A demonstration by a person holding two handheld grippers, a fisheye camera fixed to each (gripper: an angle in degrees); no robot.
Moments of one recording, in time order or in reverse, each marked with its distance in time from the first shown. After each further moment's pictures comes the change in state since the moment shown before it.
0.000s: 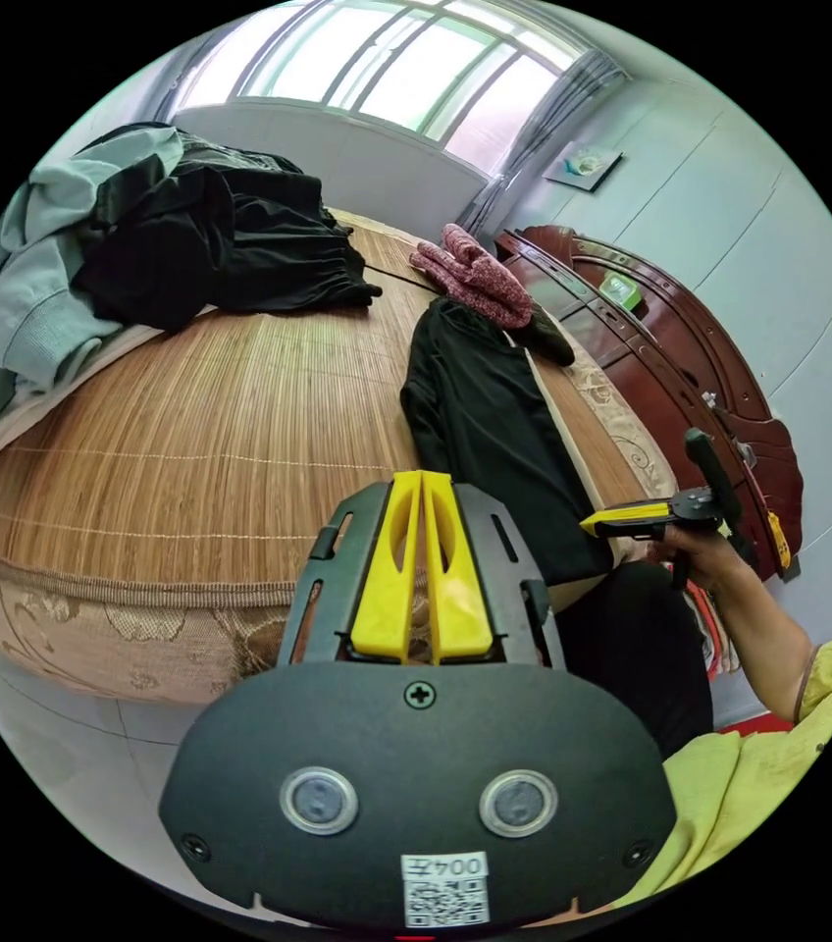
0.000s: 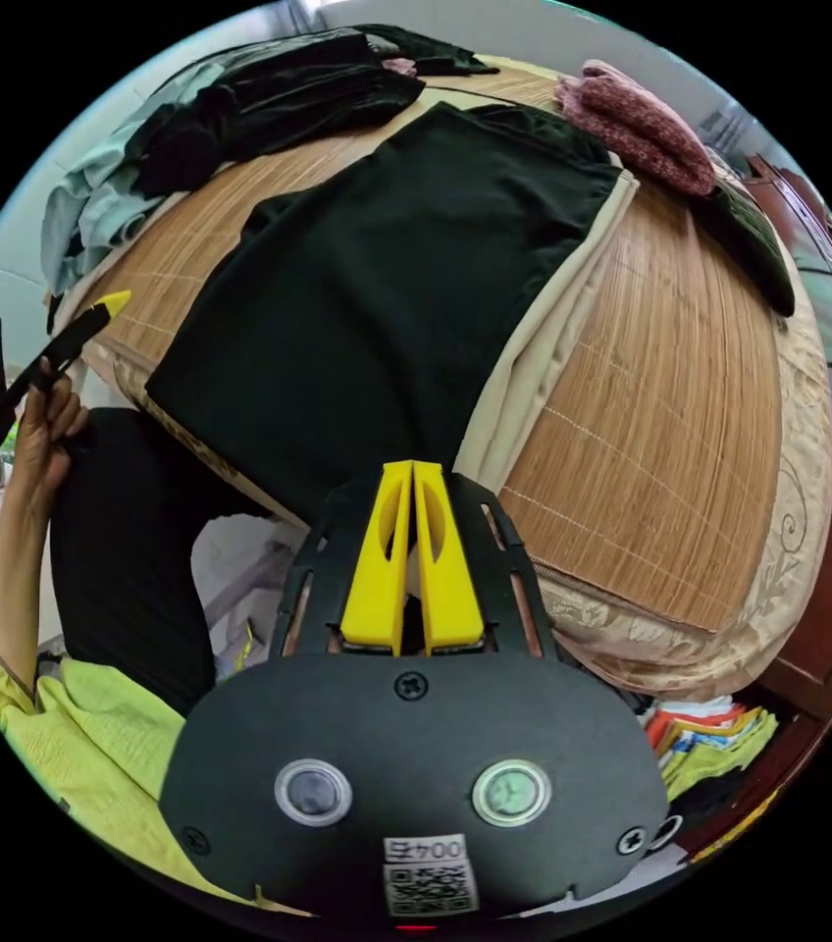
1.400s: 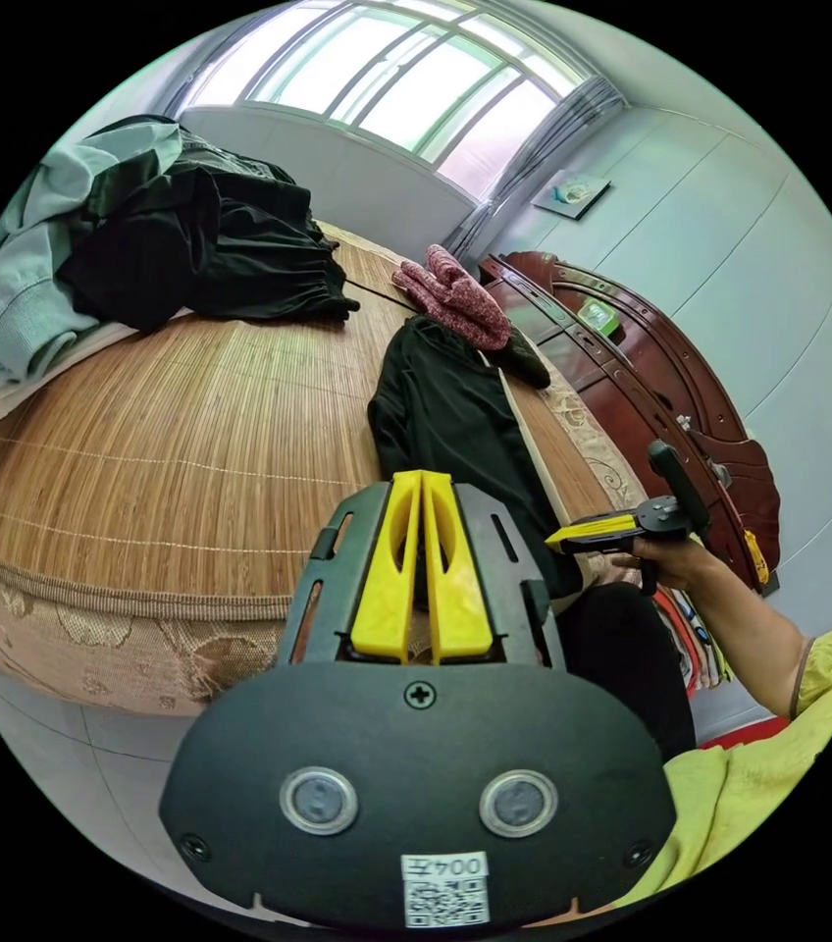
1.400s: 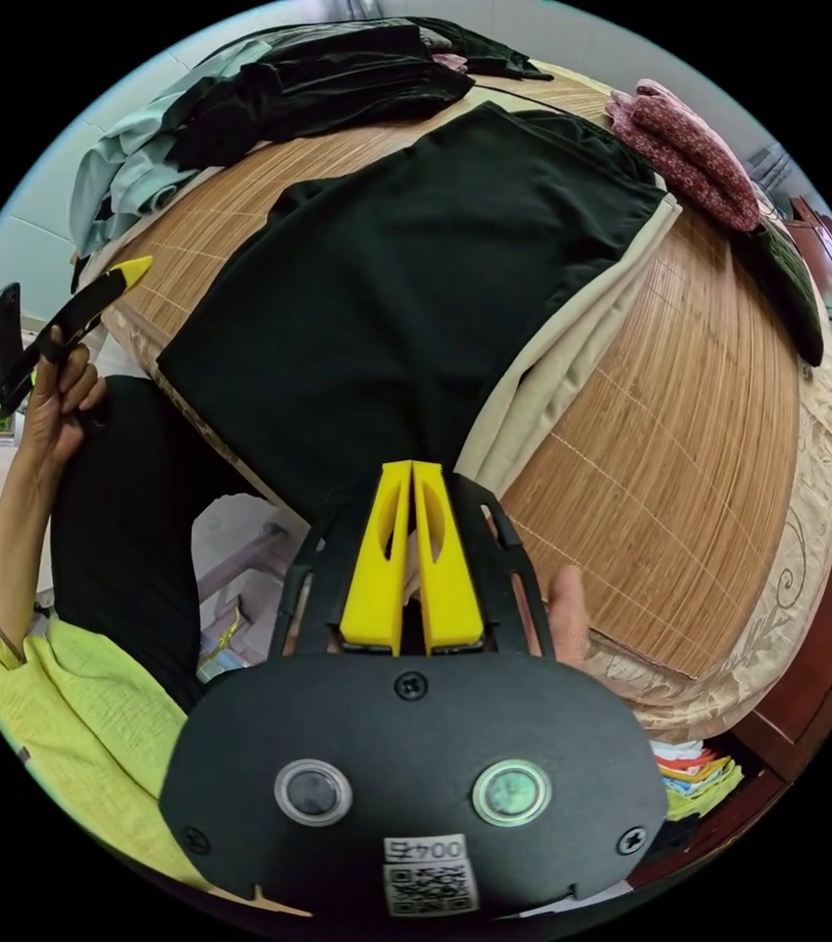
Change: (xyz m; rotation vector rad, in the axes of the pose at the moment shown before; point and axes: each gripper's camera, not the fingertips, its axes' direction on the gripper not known) left arm 0.046 0.044 0.052 0.056 0.068 -0.017; right arm 0.009 -0.059 0.019 -0.015 -0.027 -0.121
